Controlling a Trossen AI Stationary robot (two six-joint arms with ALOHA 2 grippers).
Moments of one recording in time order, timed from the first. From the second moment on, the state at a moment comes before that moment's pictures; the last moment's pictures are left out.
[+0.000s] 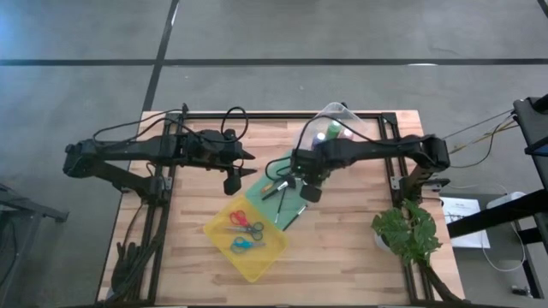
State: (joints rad) left arm 0.06 1.21 1.11 -0.49 -0.06 -0.08; right arm -0.07 1.73 1.40 -1.01 0.07 0.27
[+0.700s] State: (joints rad) left arm 0.06 1.21 1.11 -0.49 -0.06 -0.08; right arm -0.04 1.76 1.37 -0.86 -0.10 0.29
